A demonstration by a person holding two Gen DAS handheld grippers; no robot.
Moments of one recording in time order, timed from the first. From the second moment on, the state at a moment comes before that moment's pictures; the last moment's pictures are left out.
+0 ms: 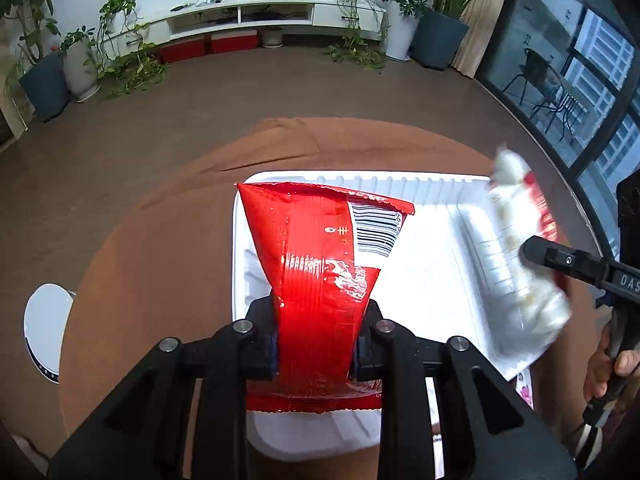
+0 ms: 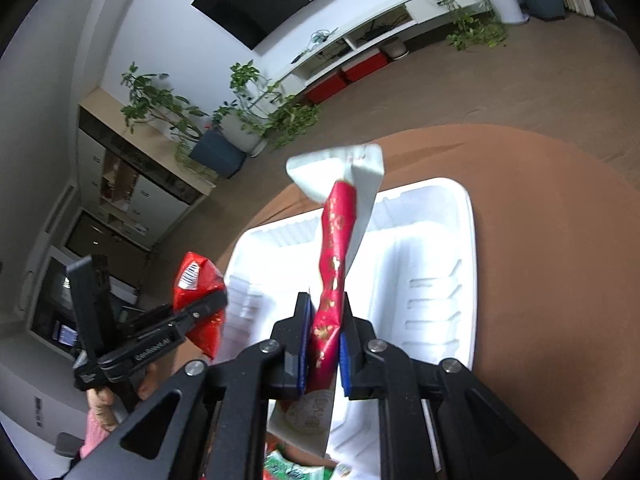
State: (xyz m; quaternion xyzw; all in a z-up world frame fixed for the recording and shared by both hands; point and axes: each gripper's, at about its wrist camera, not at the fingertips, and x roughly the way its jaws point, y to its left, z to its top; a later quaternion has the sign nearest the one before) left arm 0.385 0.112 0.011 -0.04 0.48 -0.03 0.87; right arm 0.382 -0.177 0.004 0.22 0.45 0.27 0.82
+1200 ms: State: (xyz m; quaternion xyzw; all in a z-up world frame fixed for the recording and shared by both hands) left arm 0.262 0.133 0.049 -0.01 0.43 -0.03 0.90; right arm 0.281 -0.167 0.085 0.13 0.38 0.29 0.87
